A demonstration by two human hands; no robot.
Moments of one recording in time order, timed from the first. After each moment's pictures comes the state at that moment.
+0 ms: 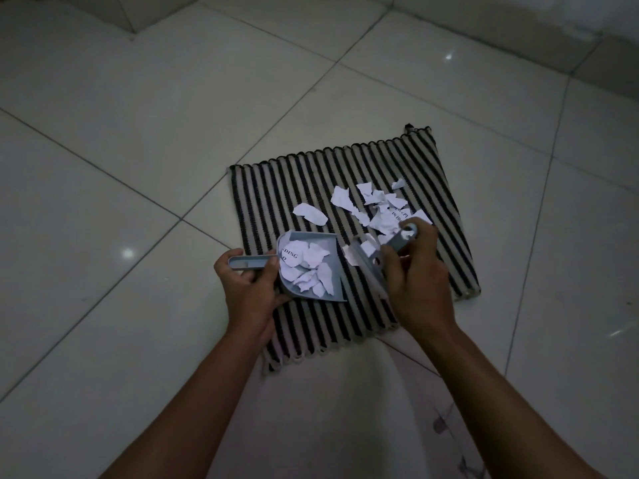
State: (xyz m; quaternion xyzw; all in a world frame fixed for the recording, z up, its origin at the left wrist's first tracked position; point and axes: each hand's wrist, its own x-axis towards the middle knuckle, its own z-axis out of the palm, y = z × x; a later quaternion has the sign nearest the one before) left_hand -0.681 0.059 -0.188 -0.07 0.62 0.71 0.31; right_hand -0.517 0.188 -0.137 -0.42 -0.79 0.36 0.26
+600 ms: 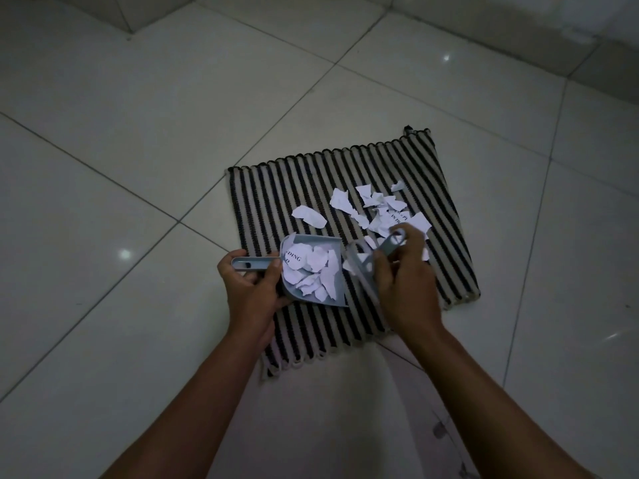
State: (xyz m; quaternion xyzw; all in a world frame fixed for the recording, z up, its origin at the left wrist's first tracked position) left_hand -0.683 0.062 -0.191 -0.05 0.63 0.71 0.32; right_hand -0.528 0.185 -0.144 -0.43 -0.79 0.38 0.23
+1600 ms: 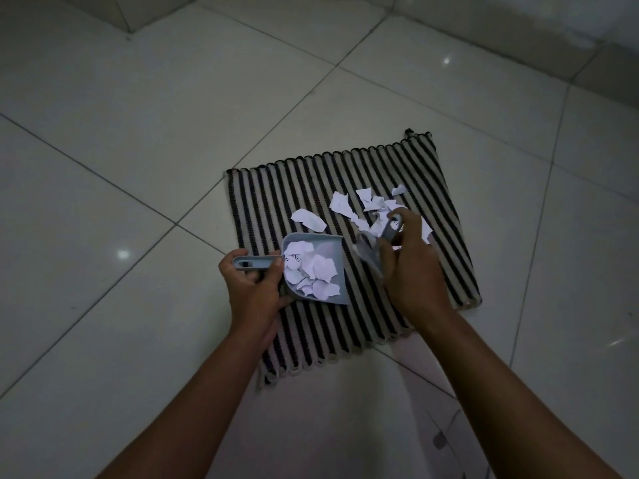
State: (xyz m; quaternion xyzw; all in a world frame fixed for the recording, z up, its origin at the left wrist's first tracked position) left_hand -0.684 0.073 -0.190 -0.06 0.63 0.70 0.32; right_hand -0.537 0.216 -0.138 -0.40 -0.82 0.35 0.21
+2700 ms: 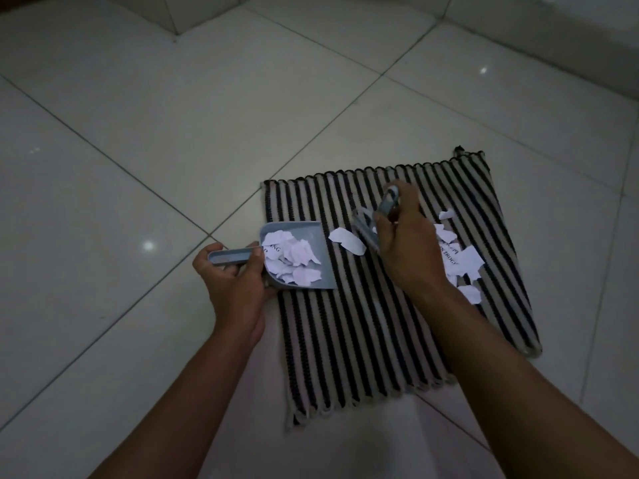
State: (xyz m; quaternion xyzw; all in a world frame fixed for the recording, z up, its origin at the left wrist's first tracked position) left_hand -0.757 0.065 -0.189 -0.11 0.62 0.75 0.22; right_hand -0.639 0.245 -0.149 -0.34 -0.84 0.36 0.23
